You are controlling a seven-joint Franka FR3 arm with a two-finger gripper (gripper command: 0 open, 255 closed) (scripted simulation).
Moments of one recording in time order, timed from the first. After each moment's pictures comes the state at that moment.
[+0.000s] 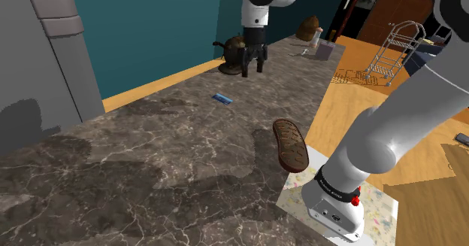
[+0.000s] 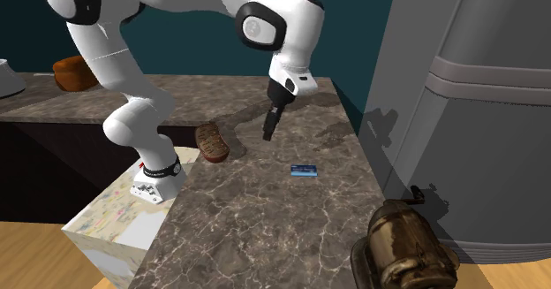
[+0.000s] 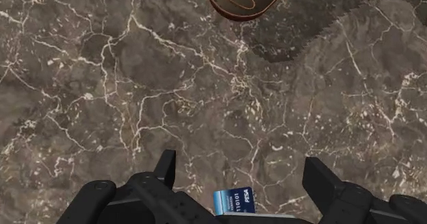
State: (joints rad) arm 0.05 -0.21 -0.05 -2.12 0.01 1.66 0.02
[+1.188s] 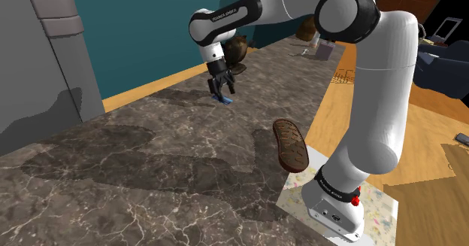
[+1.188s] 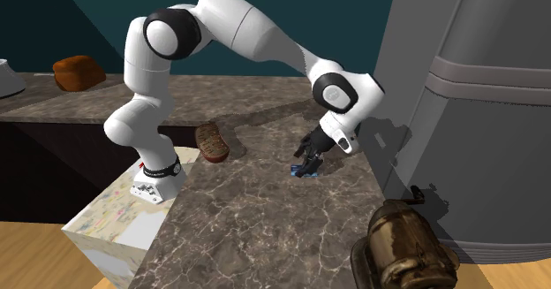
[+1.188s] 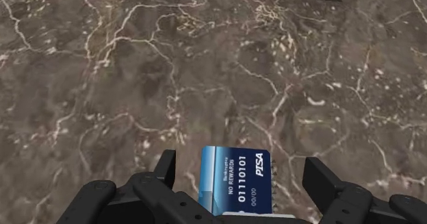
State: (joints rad) arm 0.08 0.42 -0.01 -1.69 -0.05 1.53 -0.10
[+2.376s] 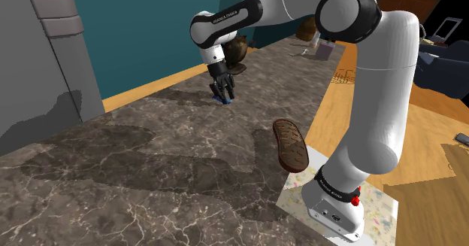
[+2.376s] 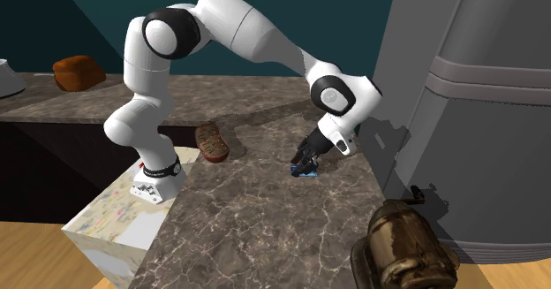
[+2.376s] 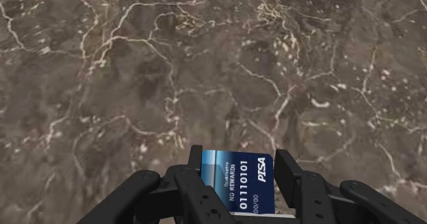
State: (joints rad) arm 0.08 0.42 -0.02 -1.71 -0.05 1.55 -0.10
